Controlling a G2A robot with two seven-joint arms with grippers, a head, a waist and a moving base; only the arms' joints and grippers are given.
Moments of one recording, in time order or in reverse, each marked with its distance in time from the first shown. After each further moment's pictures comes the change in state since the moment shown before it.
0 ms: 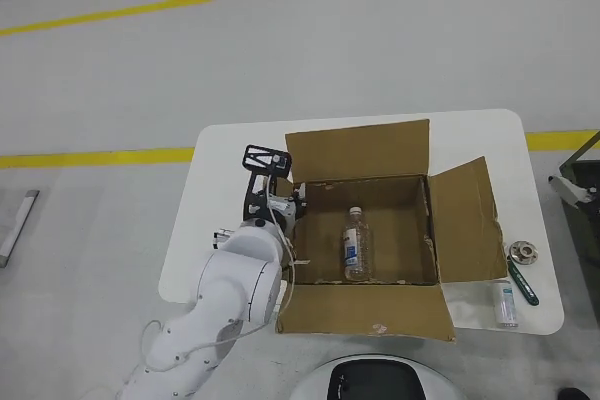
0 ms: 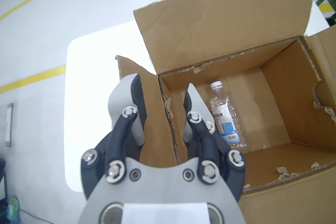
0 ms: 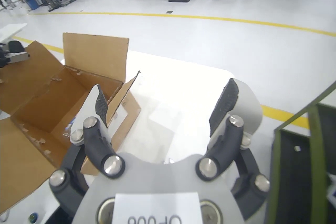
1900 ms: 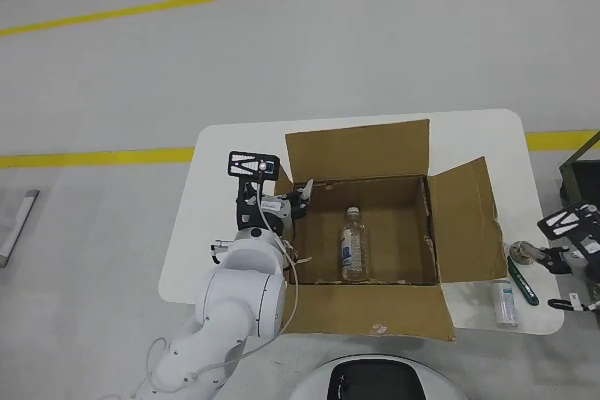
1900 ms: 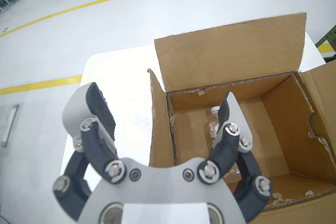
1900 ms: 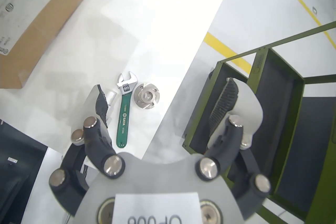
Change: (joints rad) left arm 0.065 -0.019 -0.011 -0.036 0.109 0.077 0.072; right arm -0.030 -0.002 -0.171 0.007 -0.425 0.025 0.486
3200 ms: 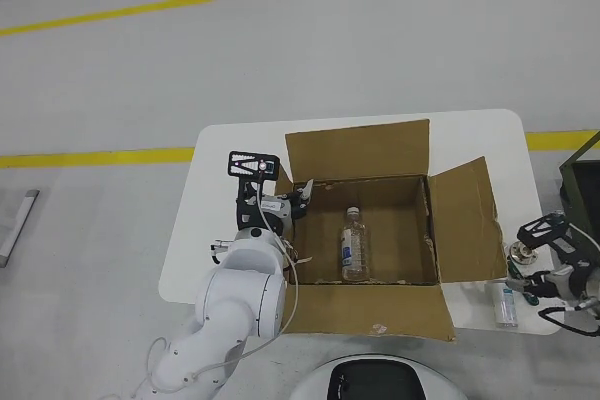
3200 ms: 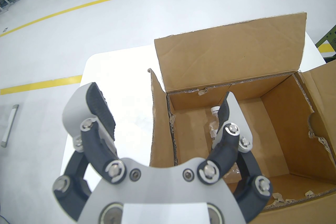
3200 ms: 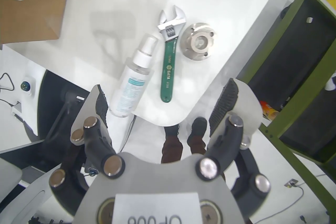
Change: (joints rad) left arm 0.000 0.000 0.000 0.000 0.000 0.000 0.000; right arm 0.134 0.029 -0.092 0.051 0.356 0.091 0.527
